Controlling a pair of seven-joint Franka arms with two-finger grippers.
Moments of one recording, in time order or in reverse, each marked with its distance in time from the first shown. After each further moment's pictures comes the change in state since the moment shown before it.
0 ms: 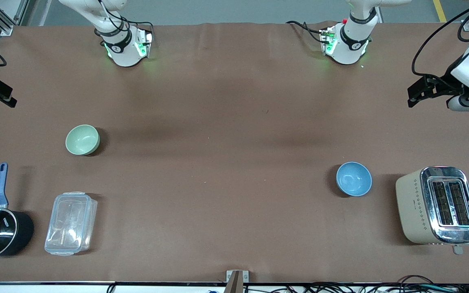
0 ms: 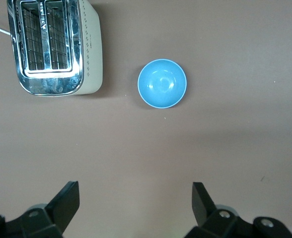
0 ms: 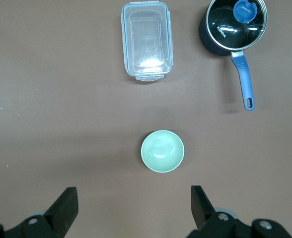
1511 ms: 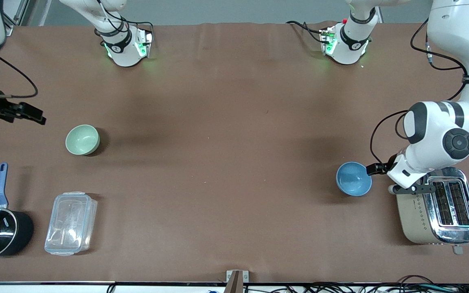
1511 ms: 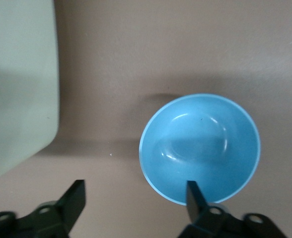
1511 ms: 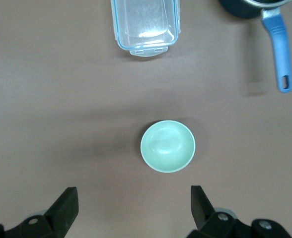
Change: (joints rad) left arm 0.061 0.486 0.006 -0.208 0.001 0.633 -0.016; right arm -0.045 0.022 0.001 -0.329 0.029 0.247 -0.007
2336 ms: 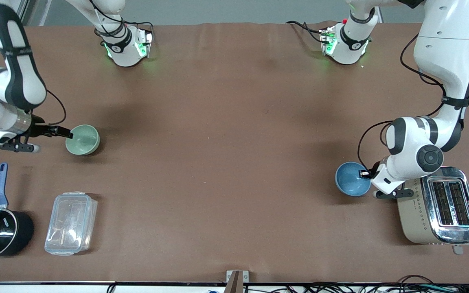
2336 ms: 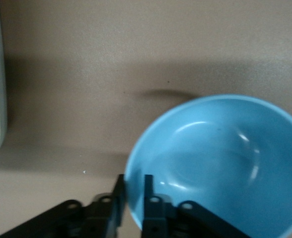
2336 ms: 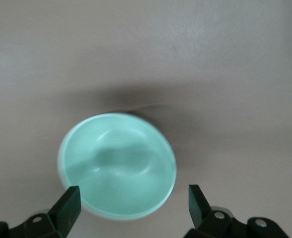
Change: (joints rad) left arm -0.009 0.133 -0.004 0.007 0.000 0.089 -0.067; right arm -0.218 0.235 -0.004 -0.363 0.079 0.485 -0.269
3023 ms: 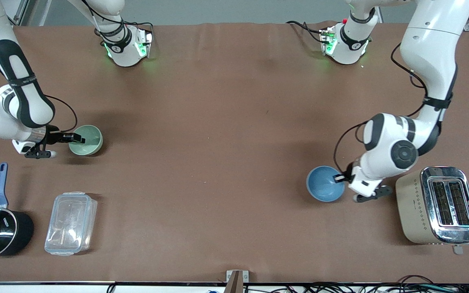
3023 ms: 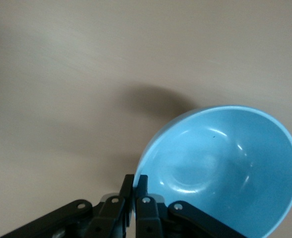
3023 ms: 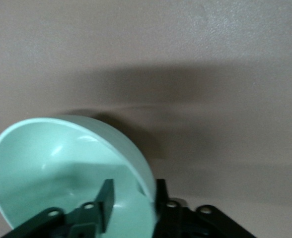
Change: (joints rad) left arm -0.013 -0.014 -0.219 0.066 -0.002 -0.018 -0.438; right arm -0.034 0.157 0.004 0.016 0.117 0.051 -0.194
